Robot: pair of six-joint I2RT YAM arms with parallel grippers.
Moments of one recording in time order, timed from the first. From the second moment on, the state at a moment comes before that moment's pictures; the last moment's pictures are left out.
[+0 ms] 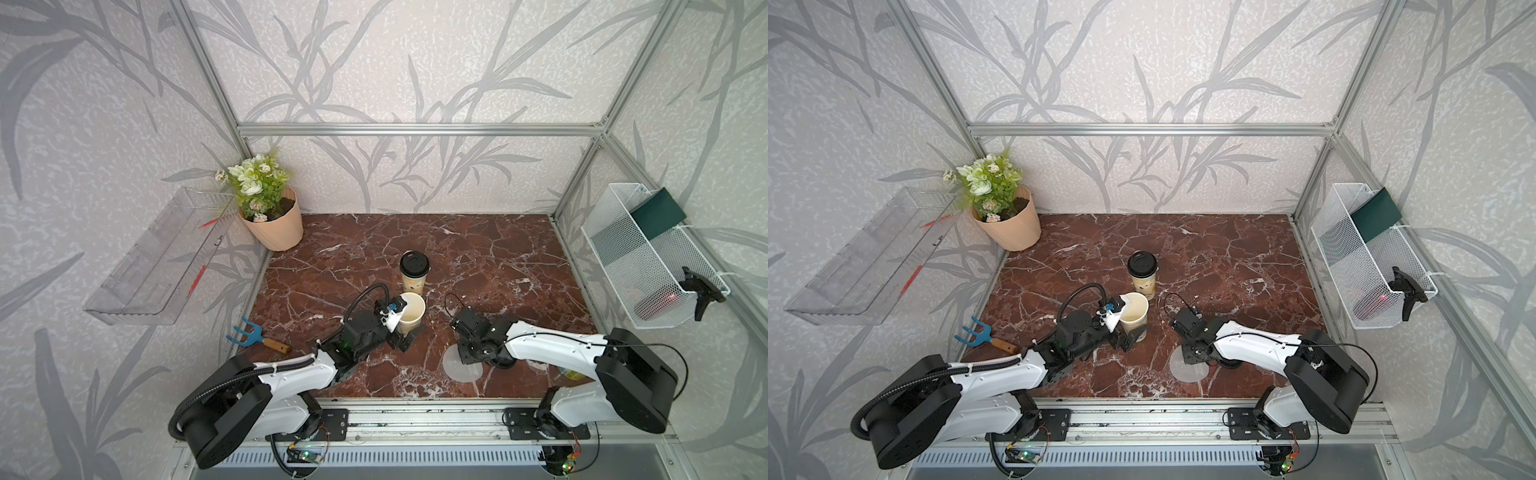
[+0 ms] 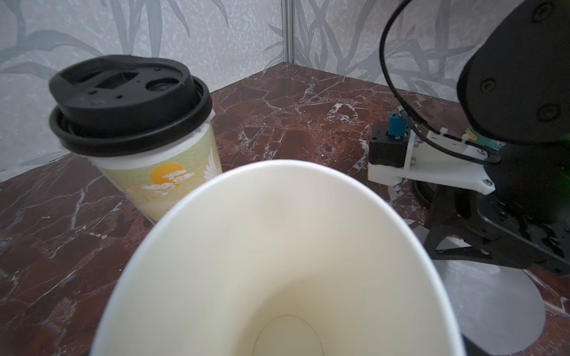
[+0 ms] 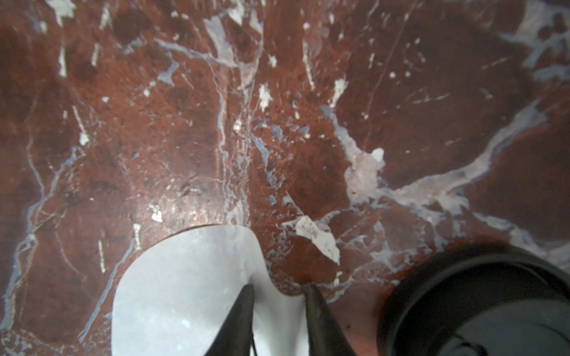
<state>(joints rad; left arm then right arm) -0.77 1.21 0.30 0.62 0.07 0.07 0.85 1.41 0.67 -0.61 0.13 0.68</state>
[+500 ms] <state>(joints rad) -0.77 1.08 0.38 0.37 0.04 0.03 0.85 1.30 0.82 -0.71 0.22 0.61</state>
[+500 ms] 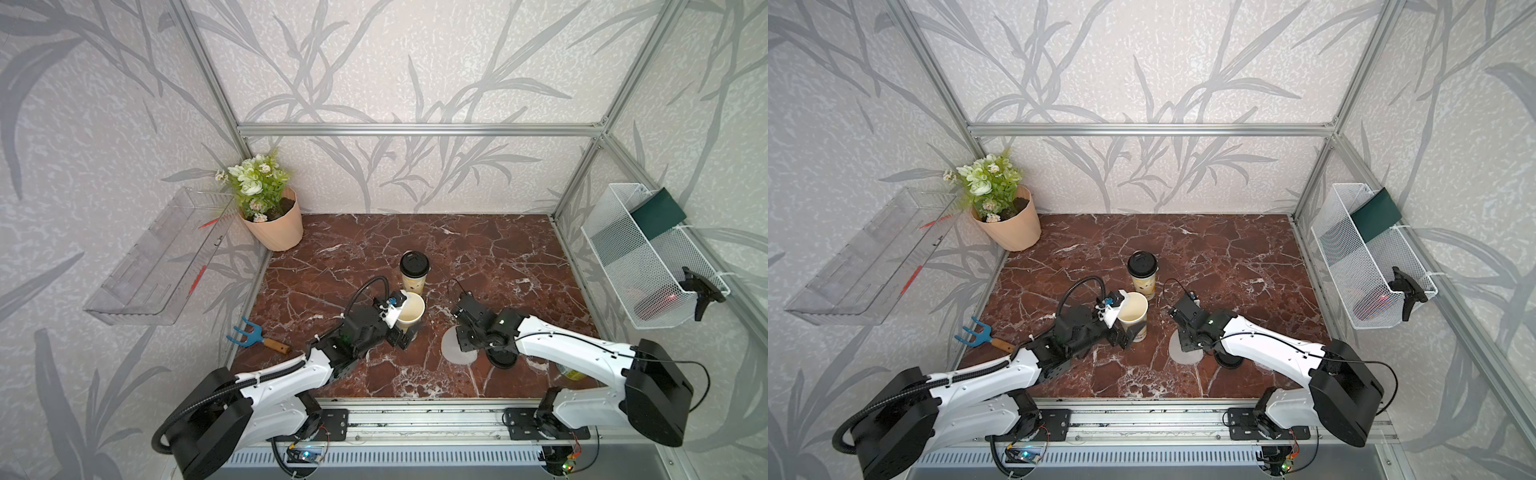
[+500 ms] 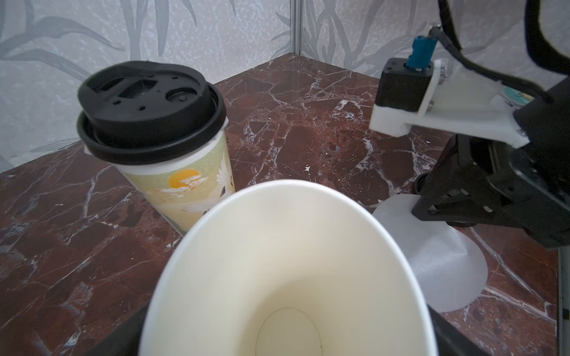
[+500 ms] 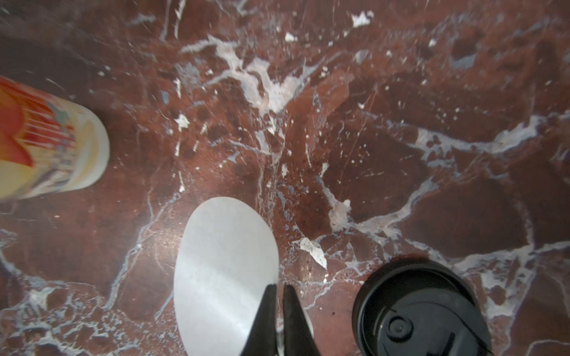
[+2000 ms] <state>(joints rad) -0.60 0.88 0.59 0.10 0.30 -0.56 0.85 1.30 1.30 -0.71 -0.02 0.41</state>
